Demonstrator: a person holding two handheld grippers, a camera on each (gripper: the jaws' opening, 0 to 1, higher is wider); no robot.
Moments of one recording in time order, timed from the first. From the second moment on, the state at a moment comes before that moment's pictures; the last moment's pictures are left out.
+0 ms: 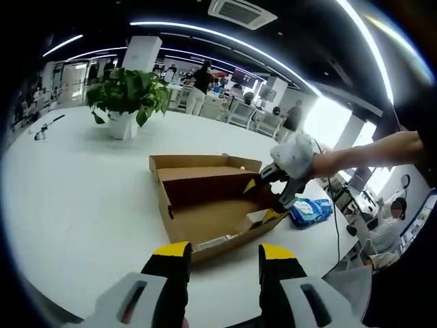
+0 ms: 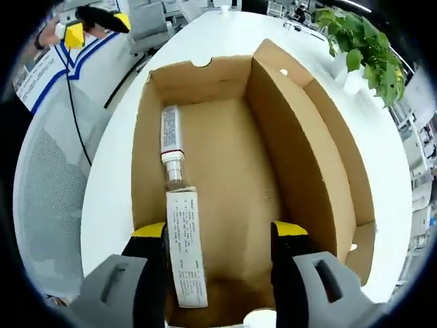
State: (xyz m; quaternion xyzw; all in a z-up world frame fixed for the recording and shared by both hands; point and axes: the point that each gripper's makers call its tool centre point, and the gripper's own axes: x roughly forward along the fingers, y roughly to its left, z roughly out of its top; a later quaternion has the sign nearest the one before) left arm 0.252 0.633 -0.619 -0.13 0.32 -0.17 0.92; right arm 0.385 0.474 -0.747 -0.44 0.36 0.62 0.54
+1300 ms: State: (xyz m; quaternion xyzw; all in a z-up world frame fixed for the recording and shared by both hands) left arm 0.249 0.625 -0.610 -0.14 0.31 -0.17 0.92; right arm 0.383 0.465 -0.747 -0.39 0.40 0.58 0.58
